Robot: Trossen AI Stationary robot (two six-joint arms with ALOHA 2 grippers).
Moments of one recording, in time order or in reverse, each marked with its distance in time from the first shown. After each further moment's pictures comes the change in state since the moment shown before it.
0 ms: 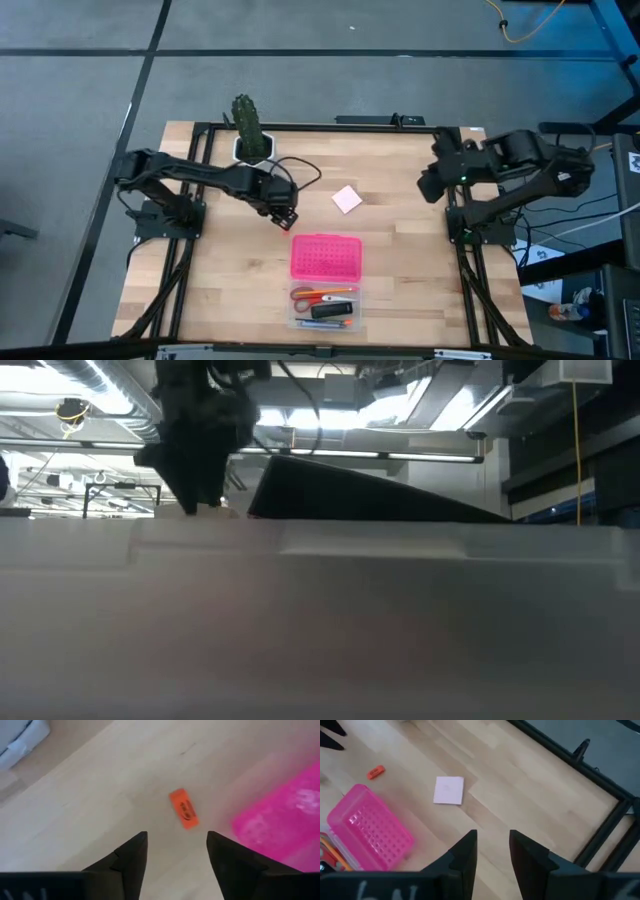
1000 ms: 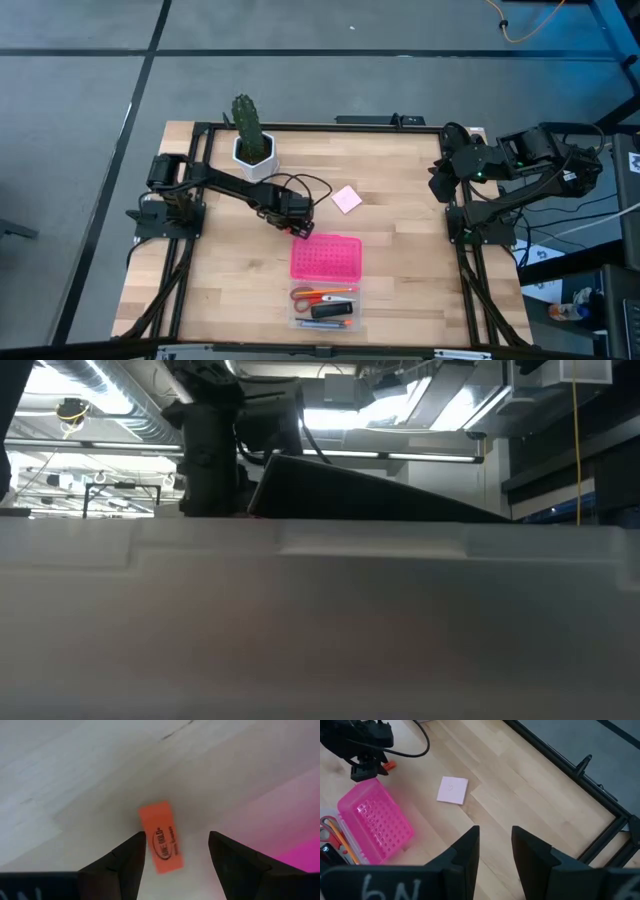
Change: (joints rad) left arm -0.012 0.284 -0.070 0.327 0.075 -0.163; right arm 0.000 -0.077 -0.001 0.003 0.008 -0.128
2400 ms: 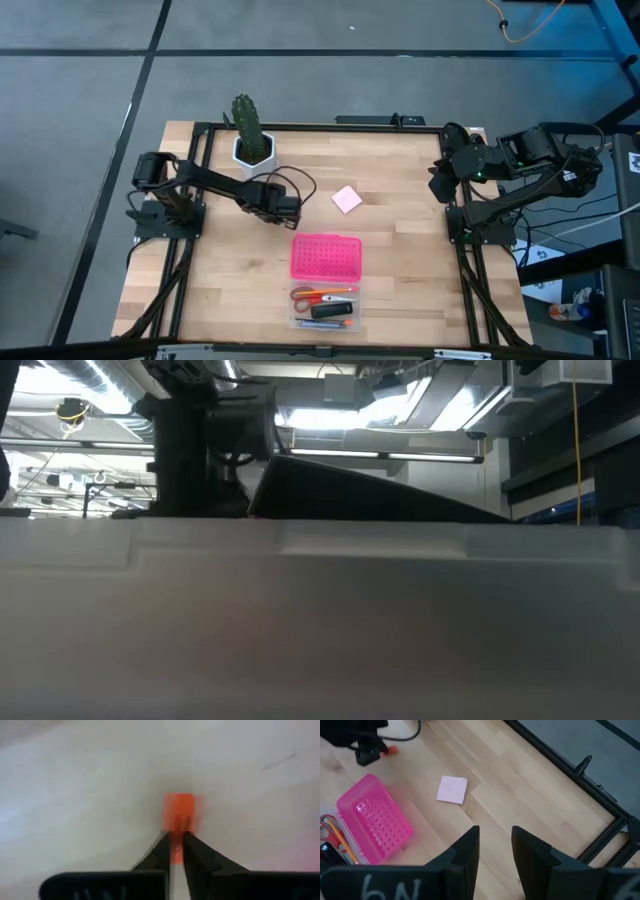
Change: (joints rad) left arm -0.007 -0.104 -0.104 -0.099 -0.179 -0.126; right arm 0.000 0.000 0.000 0.000 -0.001 -0.011
